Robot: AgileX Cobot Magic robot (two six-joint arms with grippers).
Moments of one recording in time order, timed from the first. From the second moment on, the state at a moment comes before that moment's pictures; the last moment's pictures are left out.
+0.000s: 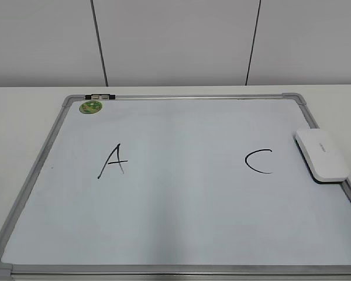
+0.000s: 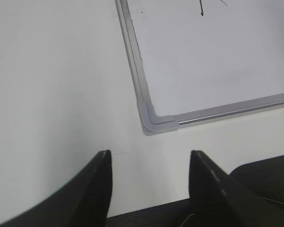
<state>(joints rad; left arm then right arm) -0.19 0.33 -0.51 -0.02 1.08 -0.01 0.00 0.32 -0.50 0.06 1.12 -0.08</state>
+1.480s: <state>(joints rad) -0.14 0.01 -0.51 -0.02 1.10 -0.01 0.00 -0.02 -0.50 0.06 1.14 -0.07</state>
